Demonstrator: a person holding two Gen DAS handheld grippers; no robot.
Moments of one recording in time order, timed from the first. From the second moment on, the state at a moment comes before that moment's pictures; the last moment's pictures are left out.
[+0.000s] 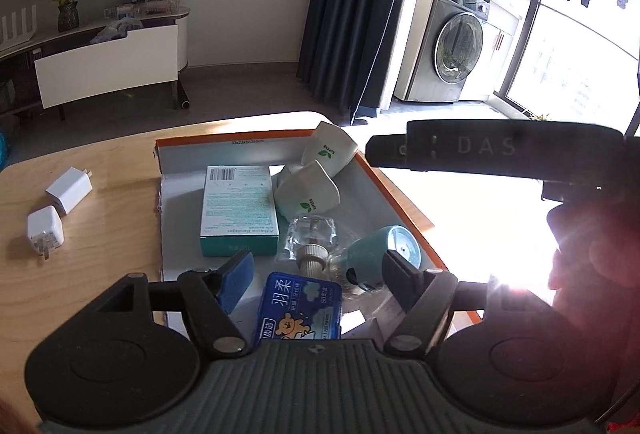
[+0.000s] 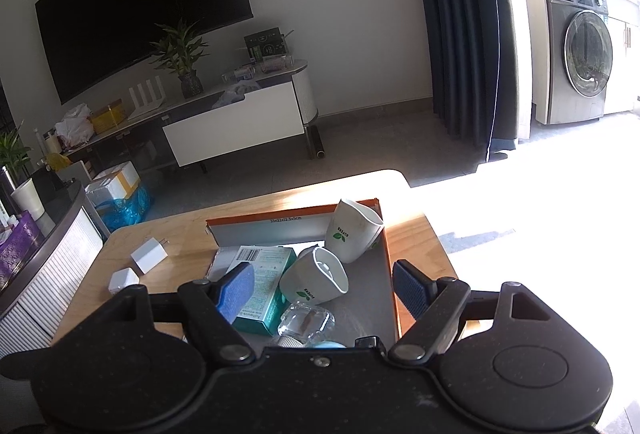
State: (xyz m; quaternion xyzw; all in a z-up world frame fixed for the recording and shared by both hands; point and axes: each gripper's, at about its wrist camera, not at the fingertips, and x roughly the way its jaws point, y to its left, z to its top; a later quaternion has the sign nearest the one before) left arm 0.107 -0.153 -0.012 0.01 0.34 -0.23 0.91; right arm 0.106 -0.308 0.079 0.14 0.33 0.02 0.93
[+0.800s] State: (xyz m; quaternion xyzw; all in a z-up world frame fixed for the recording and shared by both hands) left arm 0.118 -0.033 0.014 -0.03 0.34 -0.04 0.94; right arm 0.123 -0.216 0.090 0.10 0.34 0.11 0.93
